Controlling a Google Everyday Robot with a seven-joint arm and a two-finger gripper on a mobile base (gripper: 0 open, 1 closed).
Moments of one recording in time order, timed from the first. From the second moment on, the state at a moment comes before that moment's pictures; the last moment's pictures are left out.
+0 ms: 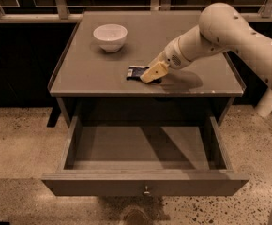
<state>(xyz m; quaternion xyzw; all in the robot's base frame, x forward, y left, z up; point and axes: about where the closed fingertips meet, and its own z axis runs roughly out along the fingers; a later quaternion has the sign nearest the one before) 0.700 -0.085 0.828 -0.48 0.79 0.16 0.35</state>
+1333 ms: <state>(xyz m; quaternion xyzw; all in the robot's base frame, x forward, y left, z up) 0.513 -0.134 0.857 -0.38 0.81 0.16 0.41</state>
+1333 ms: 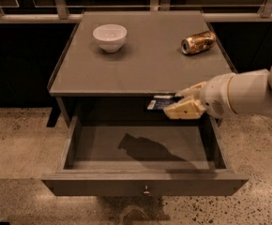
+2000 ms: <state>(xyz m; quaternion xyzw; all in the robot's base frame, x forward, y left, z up) 0.493 -0.157 0.812 -0.34 0.84 0.18 0.39</state>
